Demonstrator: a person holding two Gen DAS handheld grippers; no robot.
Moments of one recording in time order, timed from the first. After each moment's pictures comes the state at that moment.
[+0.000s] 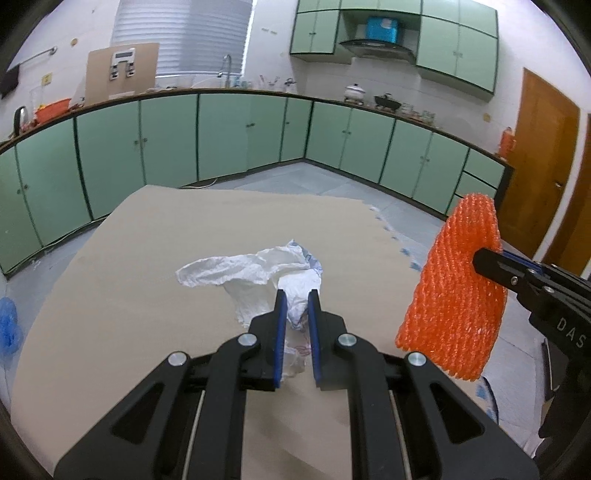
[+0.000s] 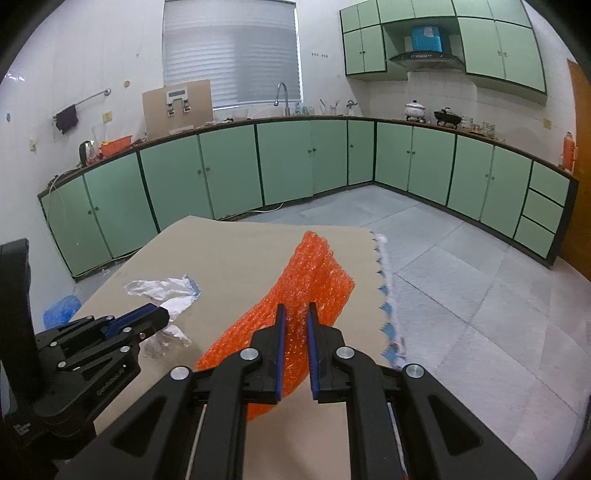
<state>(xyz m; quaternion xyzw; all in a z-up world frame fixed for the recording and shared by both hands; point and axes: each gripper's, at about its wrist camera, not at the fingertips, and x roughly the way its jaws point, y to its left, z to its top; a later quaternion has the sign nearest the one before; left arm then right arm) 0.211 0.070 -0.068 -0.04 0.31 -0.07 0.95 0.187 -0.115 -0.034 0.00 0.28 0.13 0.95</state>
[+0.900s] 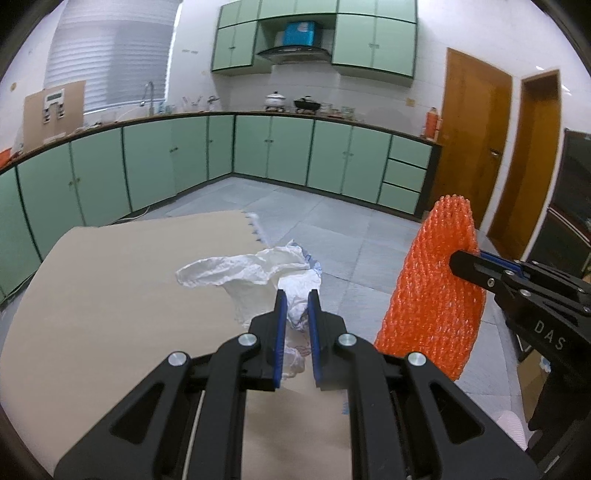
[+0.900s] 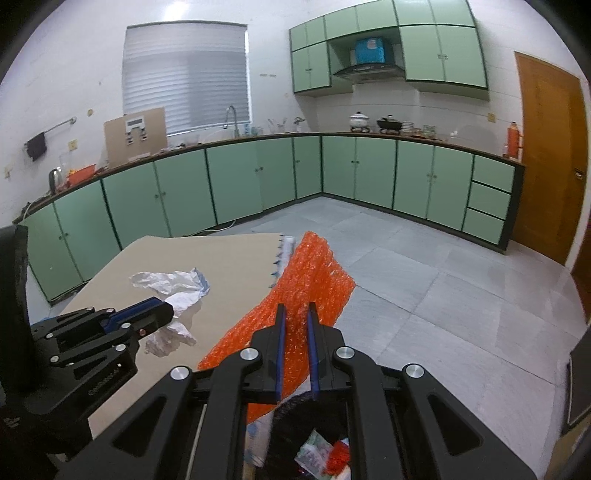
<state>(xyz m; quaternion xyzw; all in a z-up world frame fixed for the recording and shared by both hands) 0.146 -0.075 -0.042 0.00 0.28 -0.19 0.94 0.091 -0.238 -0.018 0.03 0.25 0.04 0.97</state>
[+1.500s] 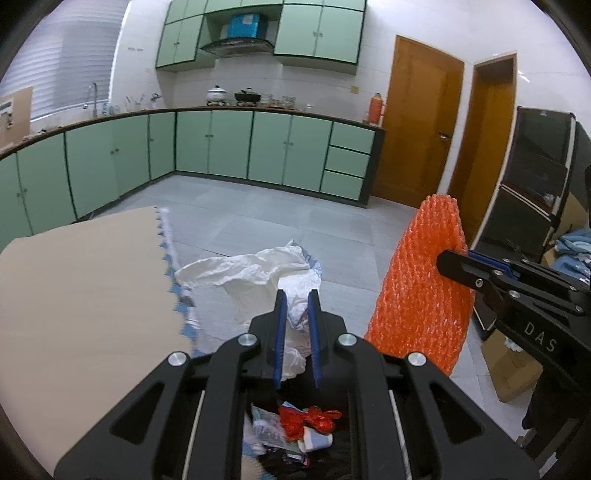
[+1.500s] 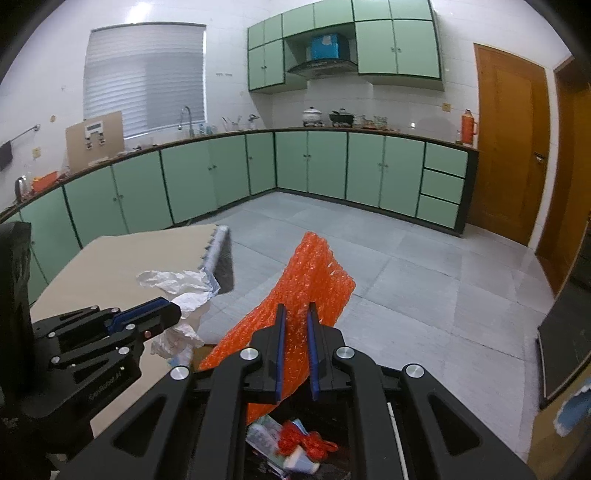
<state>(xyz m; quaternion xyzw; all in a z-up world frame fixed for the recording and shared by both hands) 0.123 -0.171 -0.073 0.01 0.28 -0.29 0.91 0.048 -0.315 -0.035 0.04 0.26 -0.04 0.96</state>
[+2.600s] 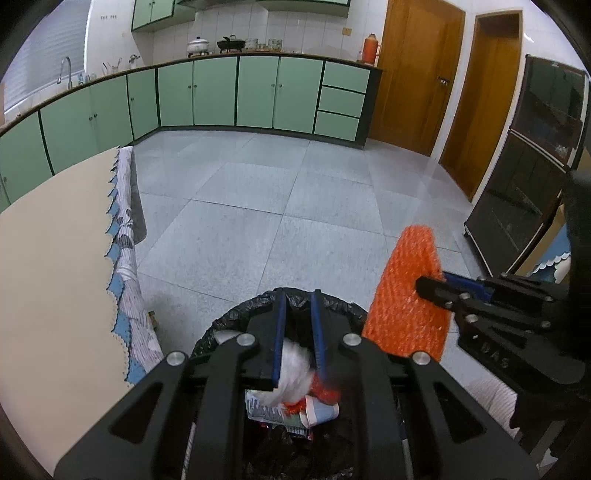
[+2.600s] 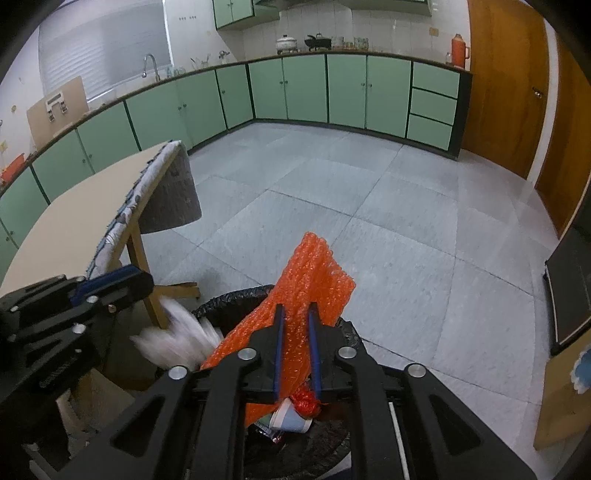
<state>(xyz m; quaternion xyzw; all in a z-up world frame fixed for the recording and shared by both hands) 0.168 -0.220 -0.161 0.06 0.37 -0.30 0.88 0.095 -0.369 -0.158 0.08 0.39 -0.06 0.91</state>
